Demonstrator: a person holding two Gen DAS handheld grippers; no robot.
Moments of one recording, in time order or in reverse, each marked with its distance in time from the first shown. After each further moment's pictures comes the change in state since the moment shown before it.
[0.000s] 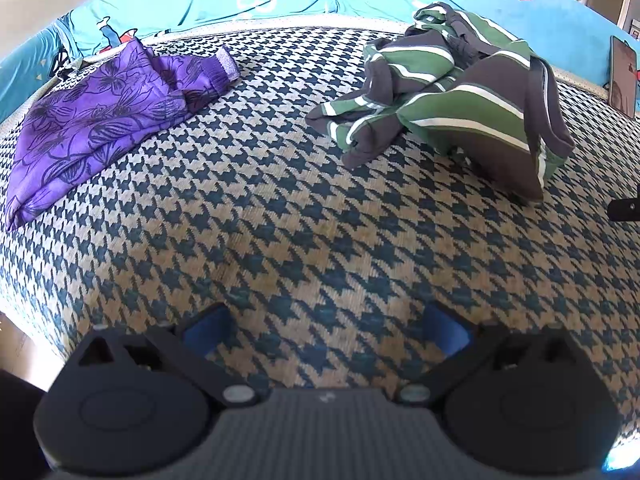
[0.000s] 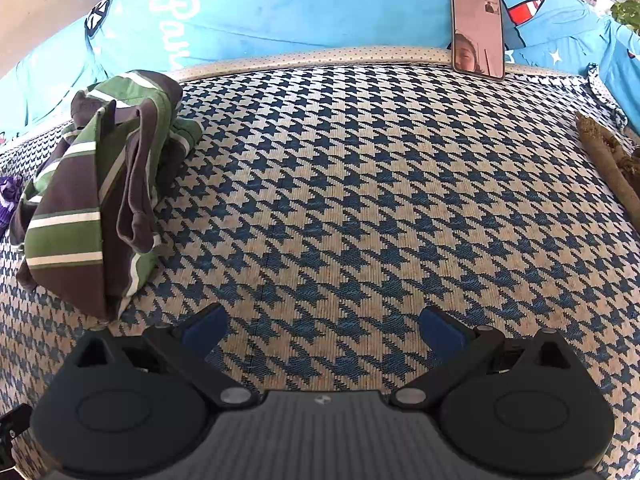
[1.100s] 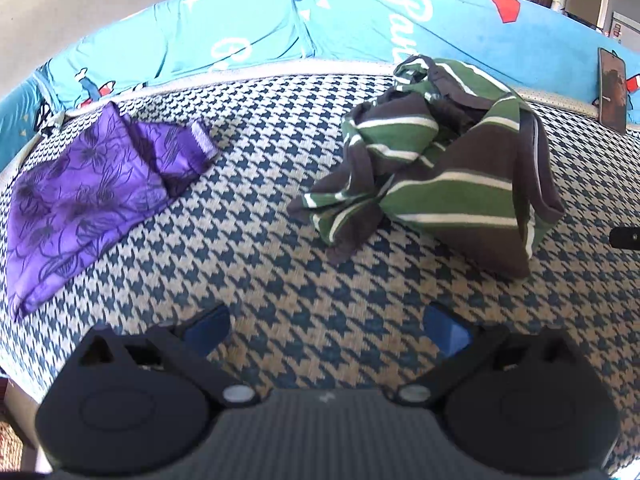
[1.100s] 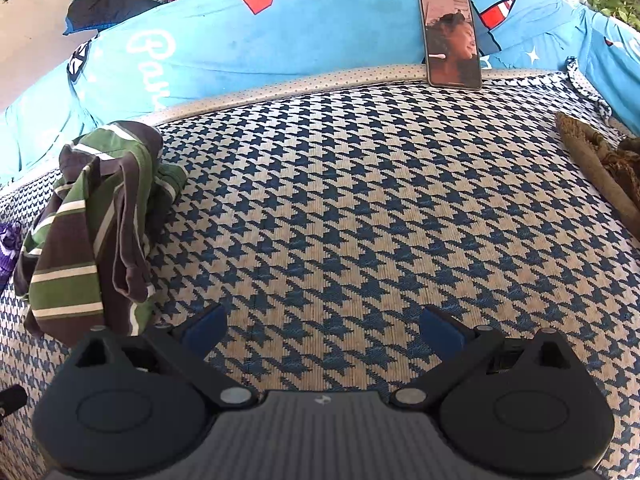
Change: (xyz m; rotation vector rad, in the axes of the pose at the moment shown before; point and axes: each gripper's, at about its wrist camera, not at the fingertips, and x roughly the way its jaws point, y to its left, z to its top) left arm -0.007 -0.012 0.066 0.114 -0.061 -0.010; right arm -0.009 -0.016 0.010 0.086 -0.057 0.017
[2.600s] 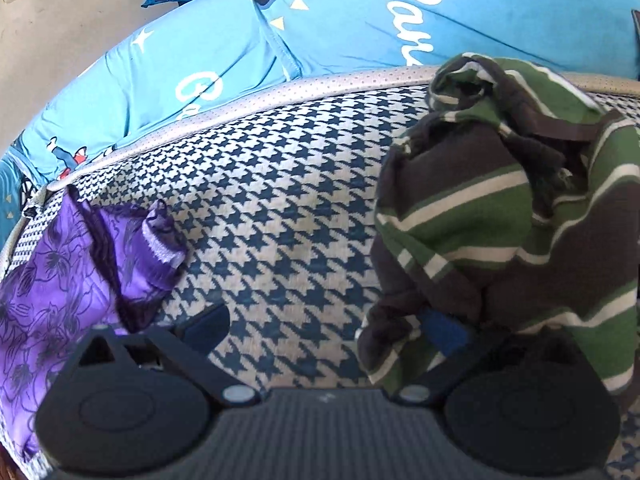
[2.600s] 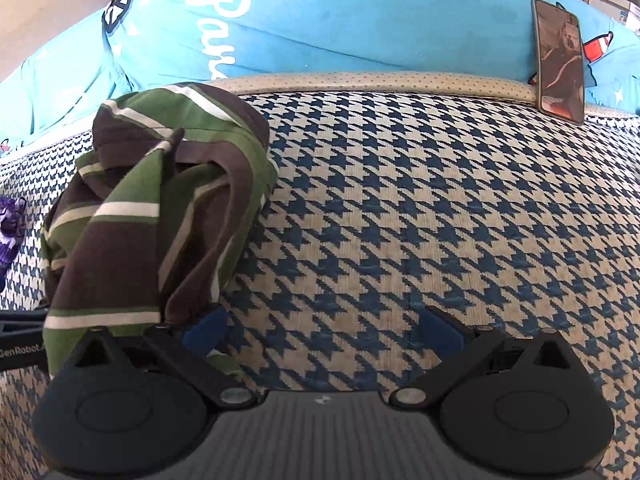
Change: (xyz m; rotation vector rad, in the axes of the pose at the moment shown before) left arm 0.109 -0.011 0.075 0.111 -0.004 0.067; right arm 0.066 0.093 0.024 -0.108 0.020 0.026
